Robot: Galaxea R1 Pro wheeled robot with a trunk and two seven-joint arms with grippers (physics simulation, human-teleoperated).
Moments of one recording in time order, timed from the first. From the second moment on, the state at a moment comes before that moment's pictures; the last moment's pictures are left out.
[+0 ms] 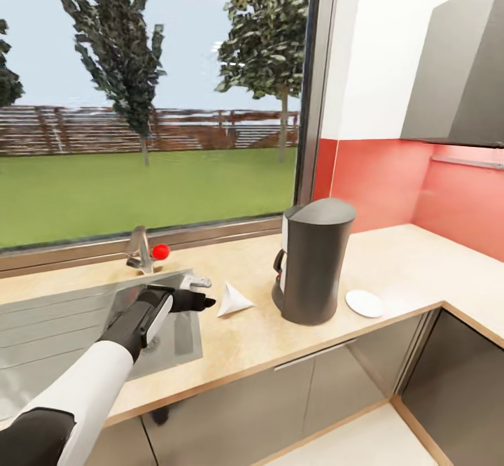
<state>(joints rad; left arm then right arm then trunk) -0.86 0.03 -0.16 -0.69 0.07 0.64 -0.28 0.00 0.04 -0.01 -0.25 0.00 -0.04 -0.01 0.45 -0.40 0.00</state>
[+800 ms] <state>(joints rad) -0.81 0.03 -0.16 -0.68 0.07 0.61 -0.28 0.00 0.04 -0.01 -0.25 0.00 -0.04 -0.01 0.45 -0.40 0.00</state>
